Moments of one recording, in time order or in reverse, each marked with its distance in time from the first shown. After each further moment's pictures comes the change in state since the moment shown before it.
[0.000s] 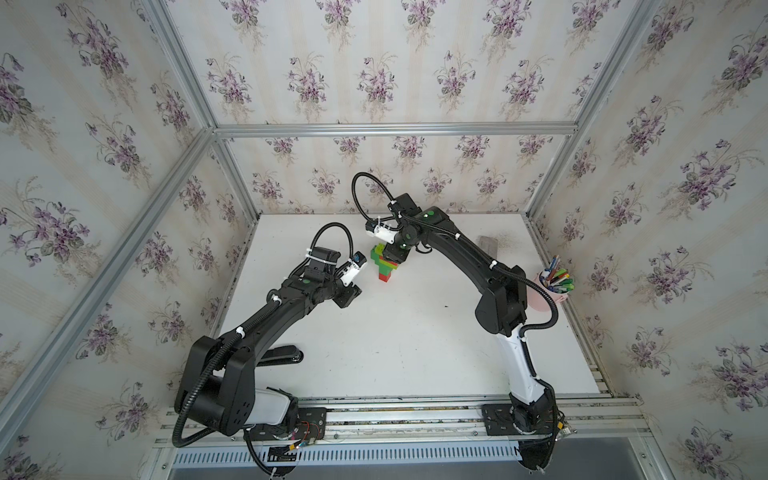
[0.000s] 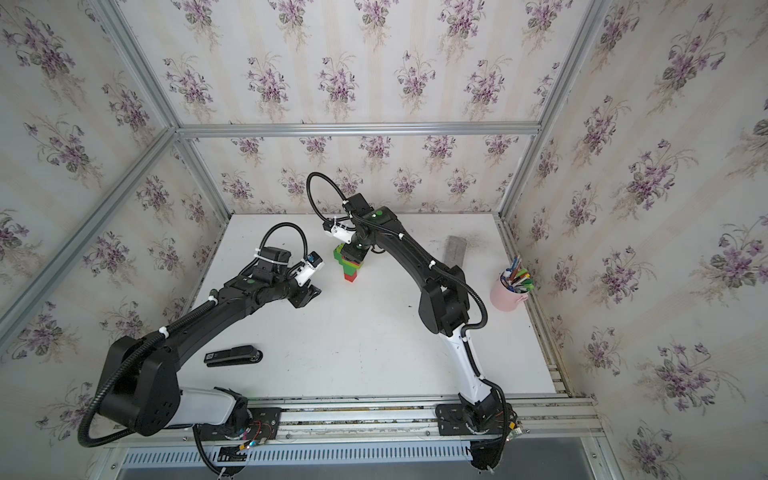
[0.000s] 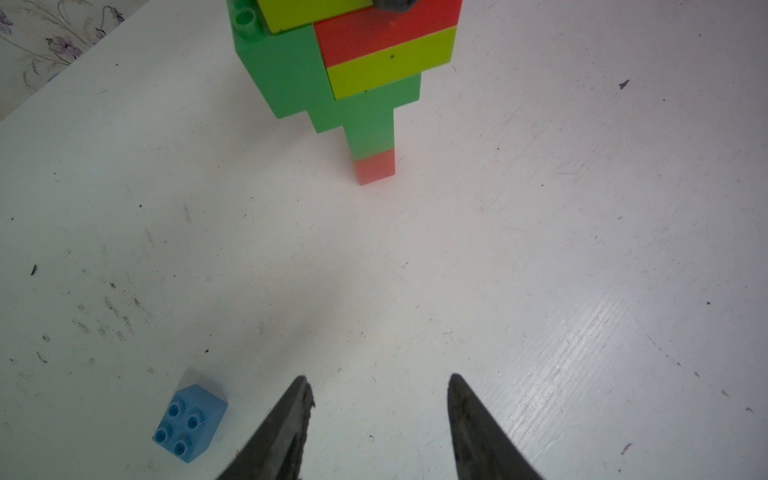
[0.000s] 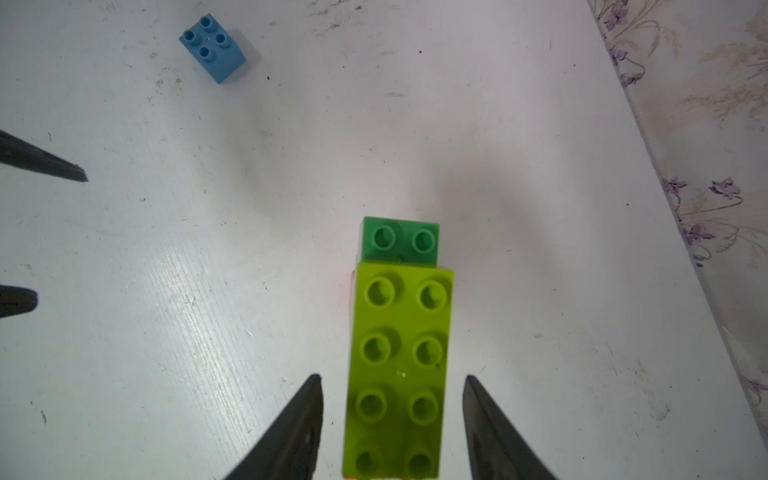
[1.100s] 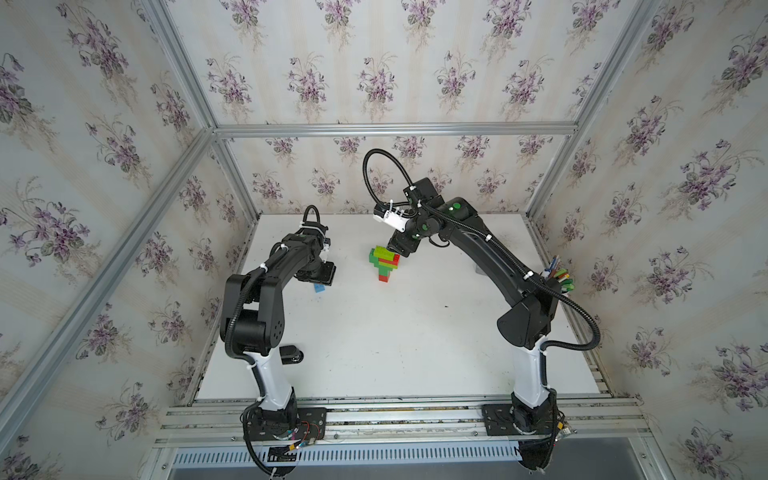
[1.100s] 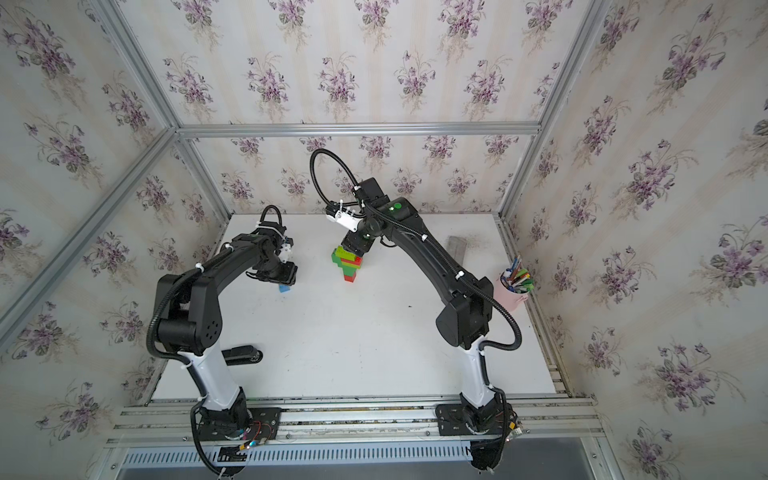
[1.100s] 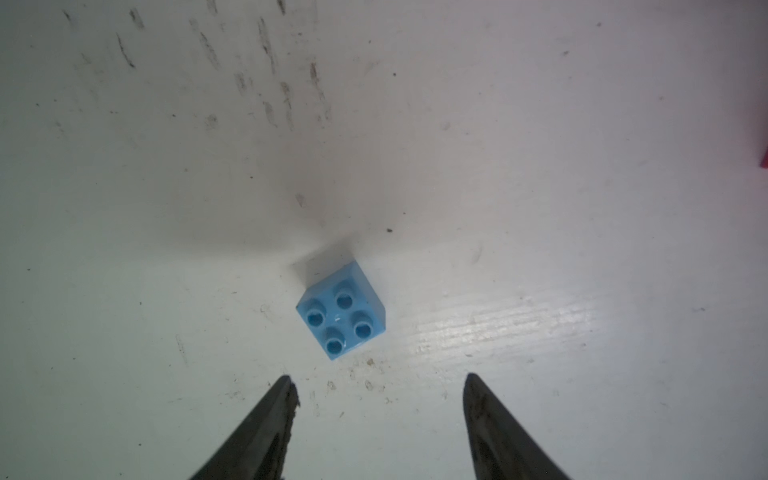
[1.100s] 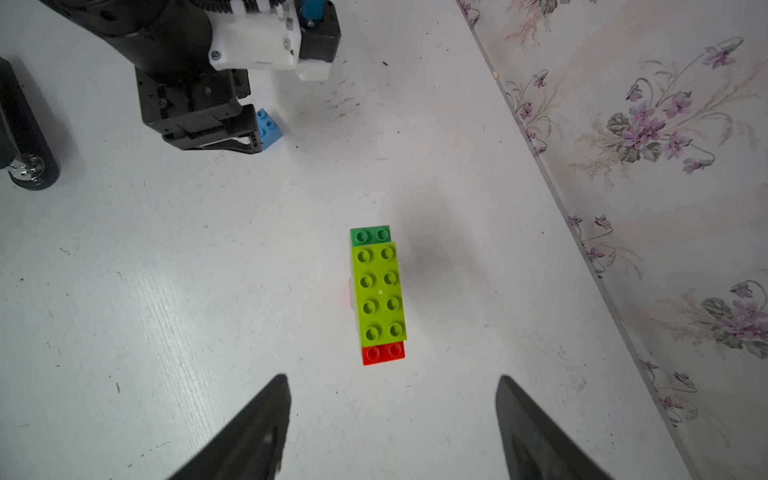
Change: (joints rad) left arm 0.224 0.510 0.503 -0.449 -0.250 -0.344; right arm -0.008 -0.221 -0.064 0.000 -0.026 -0.003
